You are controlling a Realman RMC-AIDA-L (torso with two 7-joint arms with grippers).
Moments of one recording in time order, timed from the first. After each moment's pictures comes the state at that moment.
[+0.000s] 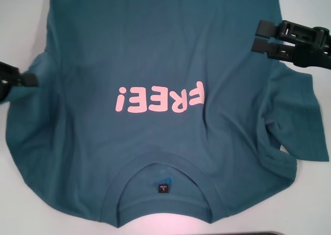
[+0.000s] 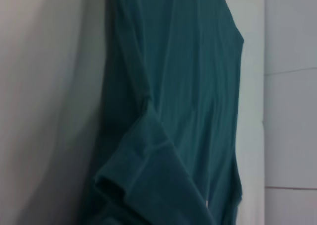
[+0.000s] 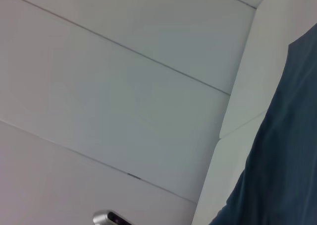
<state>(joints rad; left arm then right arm) -0.49 -1.95 -2.68 -0.86 -0.86 1.82 -2.72 0.46 2.00 -0.57 -0.52 -1.83 -1.75 2.14</state>
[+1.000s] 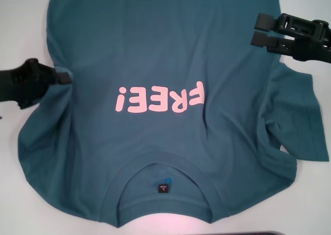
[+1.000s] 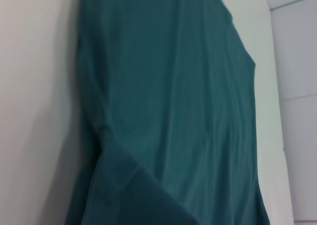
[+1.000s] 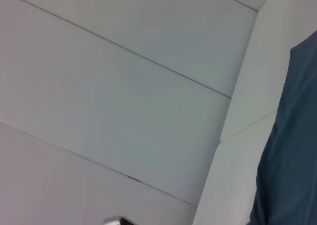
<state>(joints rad) -0.44 -2.15 -2.61 -1.03 -0.86 1.62 -2.69 0.47 1.99 -0.56 -0.52 -1.83 -1.75 2.15</state>
